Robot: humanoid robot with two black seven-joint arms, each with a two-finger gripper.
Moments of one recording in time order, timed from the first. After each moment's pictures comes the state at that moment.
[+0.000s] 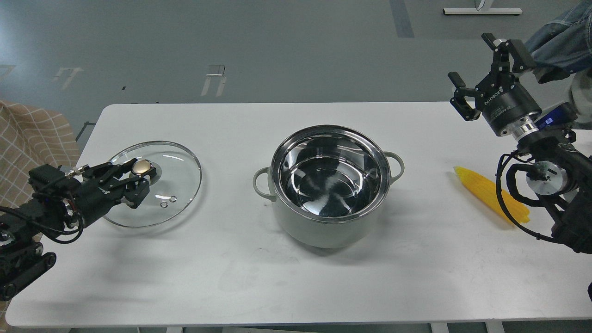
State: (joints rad) left arm -0.39 0.72 -0.58 -0.81 1.85 0.41 -0.49; right arm 0.85 -0.37 0.61 0.58 -0.23 0.48 0.49
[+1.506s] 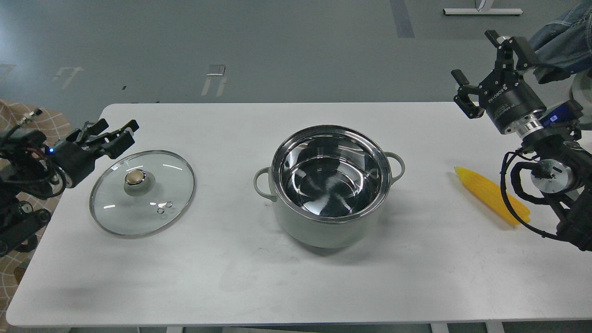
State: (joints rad) left arm -0.61 0.82 -0.61 -0.94 1.19 0.07 -0.49; right arm 0.88 -0.41 0.61 0.58 -0.30 0.49 0.49
